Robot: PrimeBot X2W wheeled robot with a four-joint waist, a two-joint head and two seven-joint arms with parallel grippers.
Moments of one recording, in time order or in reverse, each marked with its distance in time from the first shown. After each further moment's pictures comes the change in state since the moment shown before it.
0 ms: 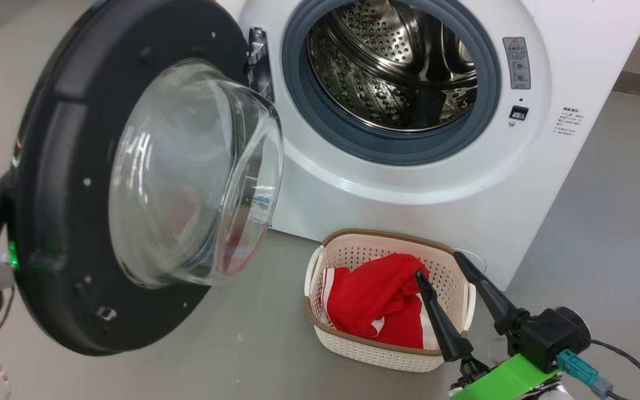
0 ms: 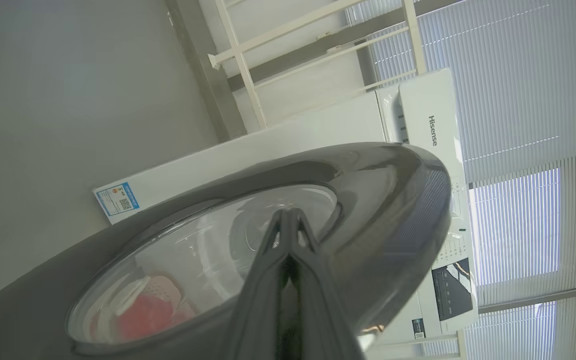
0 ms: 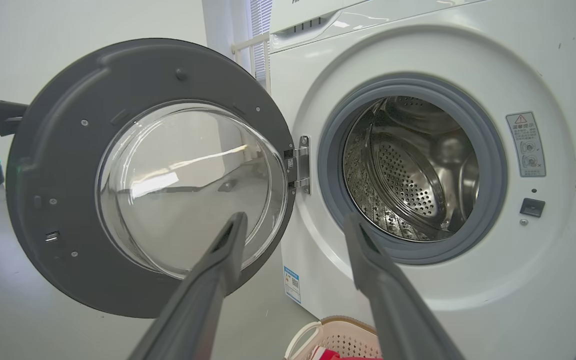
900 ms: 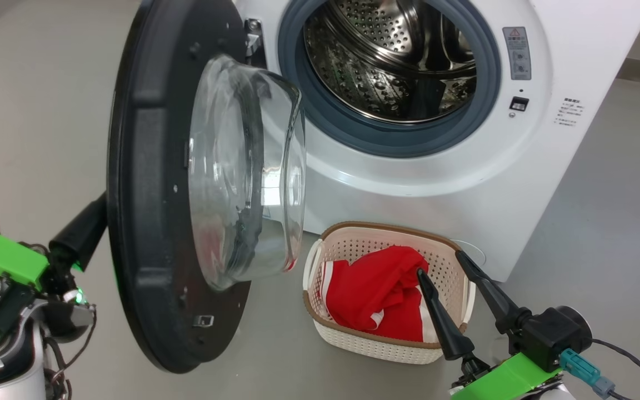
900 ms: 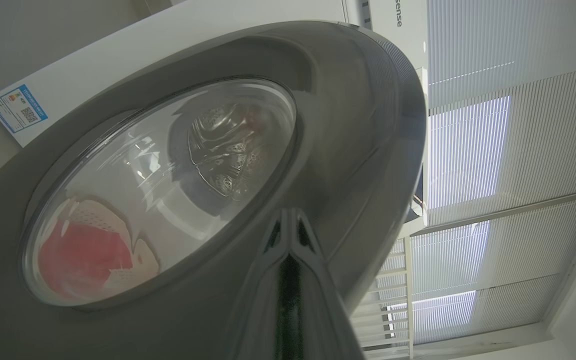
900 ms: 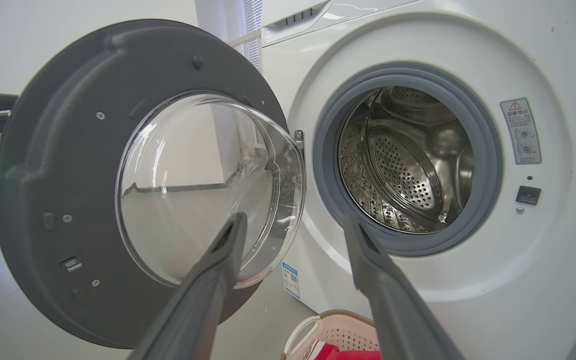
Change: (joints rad) left arm 0.277 -0.185 -0.072 -0.546 -0.100 0.153 0.111; right arm 0.000 0.000 -0.006 -0.003 0.003 0.000 0.000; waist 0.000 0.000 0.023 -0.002
